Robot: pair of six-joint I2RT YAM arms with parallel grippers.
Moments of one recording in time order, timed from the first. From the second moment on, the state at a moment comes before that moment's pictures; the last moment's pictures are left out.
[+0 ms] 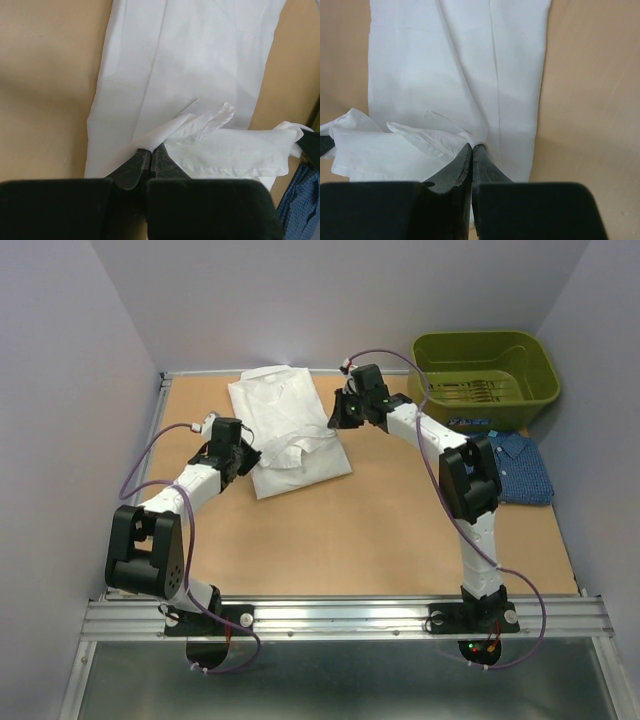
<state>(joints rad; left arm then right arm) -0.22 1.47 0.89 -0.16 -0.10 -0.94 0.48 2.17 1.82 -0.34 -0.26 0.37</state>
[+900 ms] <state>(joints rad) -0.12 1.66 1.00 -0.05 -0.07 -0.89 0.48 2.39 2.07 -0.25 -0.28 0.33</state>
